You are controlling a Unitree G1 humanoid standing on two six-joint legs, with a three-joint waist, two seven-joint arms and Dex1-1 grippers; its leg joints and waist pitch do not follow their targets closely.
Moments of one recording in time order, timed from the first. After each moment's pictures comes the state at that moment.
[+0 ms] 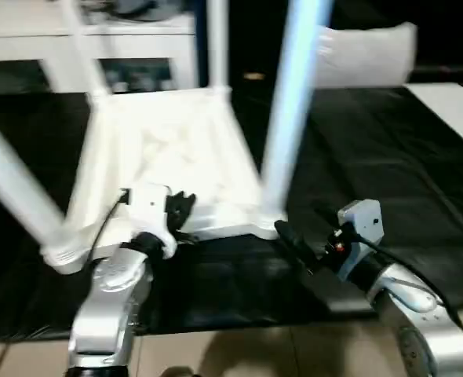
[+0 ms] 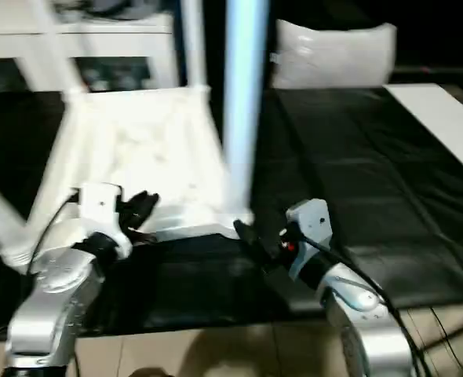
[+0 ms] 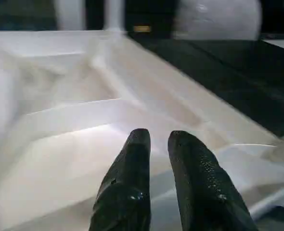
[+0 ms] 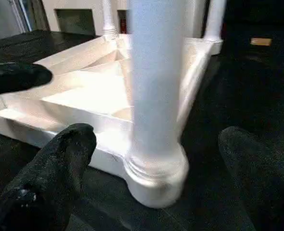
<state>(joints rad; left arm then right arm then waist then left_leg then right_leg) -0.09 0.06 0.05 -0.22 -0.09 0.46 -0.29 0.03 -0.23 0.02 -0.32 0.23 0.39 0.51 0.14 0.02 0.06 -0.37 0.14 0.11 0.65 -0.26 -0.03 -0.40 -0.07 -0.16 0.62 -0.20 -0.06</state>
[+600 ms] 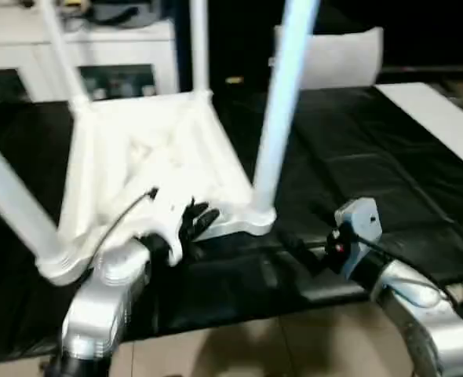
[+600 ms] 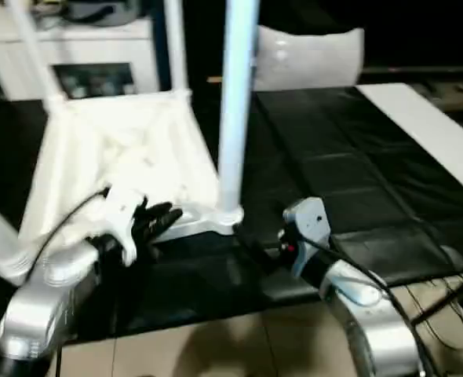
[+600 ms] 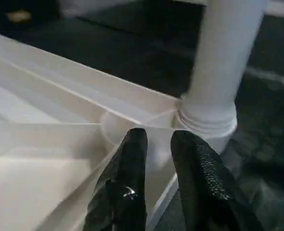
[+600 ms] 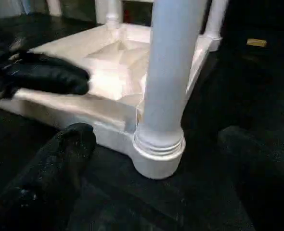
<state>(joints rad) -0.25 0.27 -0.12 -0.06 -0.09 0.48 -0.58 0.01 -0.35 0.05 -0.30 0.25 0.38 0.63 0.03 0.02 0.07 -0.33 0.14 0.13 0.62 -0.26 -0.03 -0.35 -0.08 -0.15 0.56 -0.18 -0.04</state>
